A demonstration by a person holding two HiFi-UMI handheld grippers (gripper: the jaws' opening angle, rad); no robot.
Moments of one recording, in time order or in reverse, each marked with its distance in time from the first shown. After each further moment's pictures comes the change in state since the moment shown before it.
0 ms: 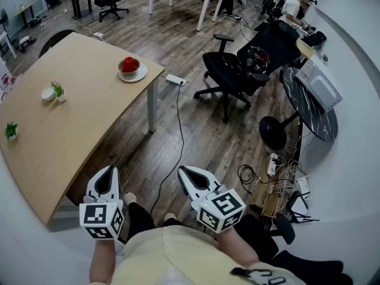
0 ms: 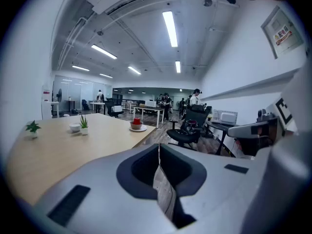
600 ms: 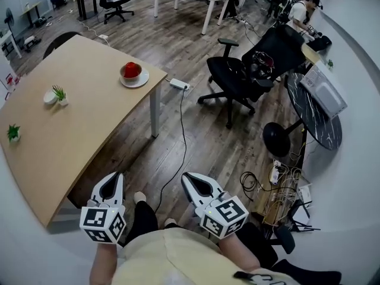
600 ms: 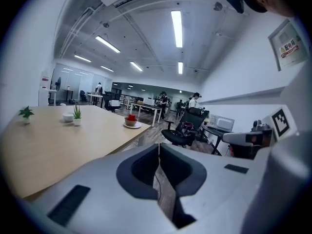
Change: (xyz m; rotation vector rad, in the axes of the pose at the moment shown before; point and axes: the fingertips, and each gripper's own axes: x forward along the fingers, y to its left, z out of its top) left arm 0.018 -0.021 -0.004 -0.105 0.020 -0.059; right arm -0.002 -0.024 0.001 0.009 -0.013 0.033
